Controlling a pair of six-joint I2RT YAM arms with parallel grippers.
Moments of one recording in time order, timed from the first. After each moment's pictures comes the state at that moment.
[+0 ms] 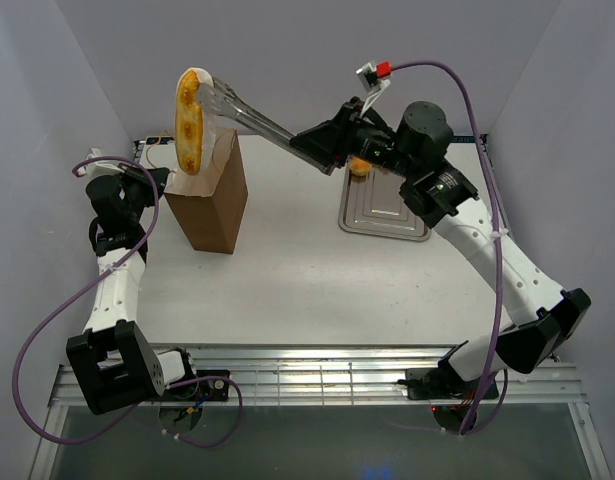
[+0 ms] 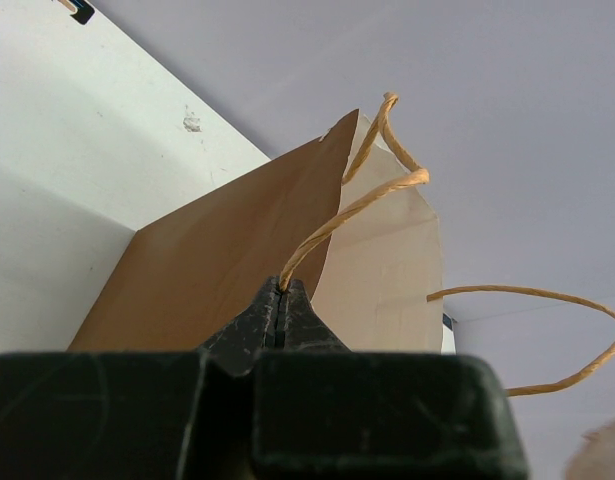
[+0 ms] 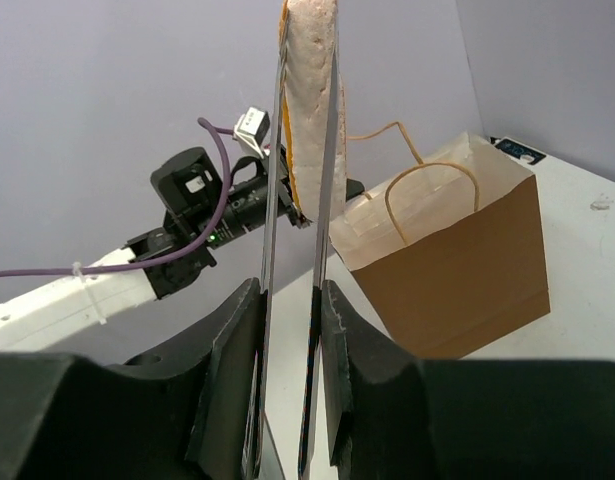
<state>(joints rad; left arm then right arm) 0.28 1.22 0.89 0.22 0.30 -0.81 0.64 1.43 1.64 -0.02 -0.51 0.54</state>
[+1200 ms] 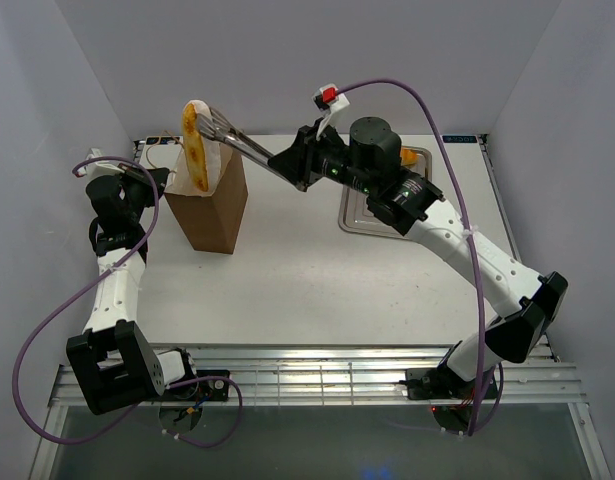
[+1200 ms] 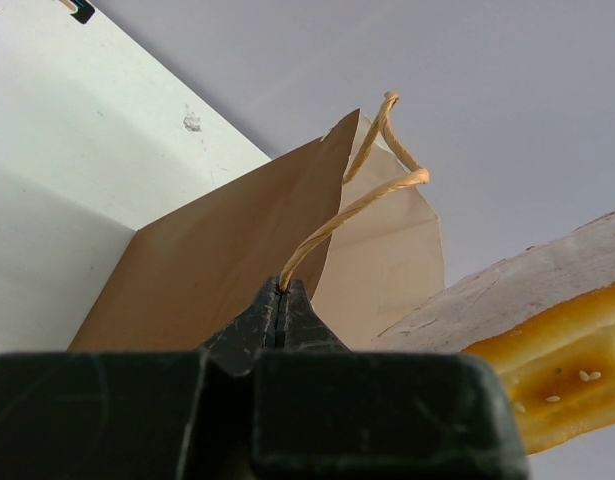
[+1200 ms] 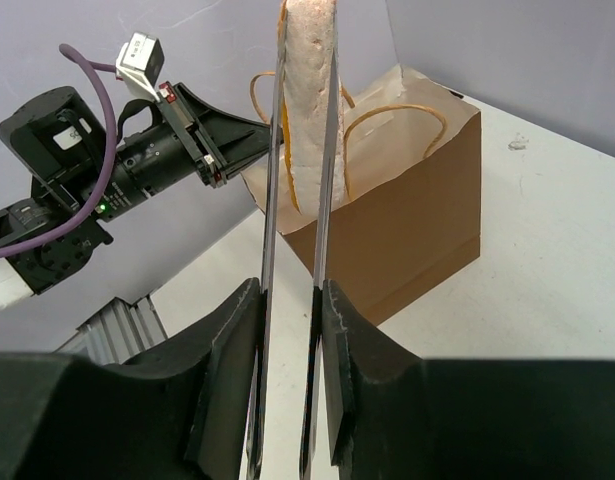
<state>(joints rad) 0.28 1.22 0.89 0.22 0.30 -0.81 0.83 1.53 1.69 -0.19 -0.18 0.33</state>
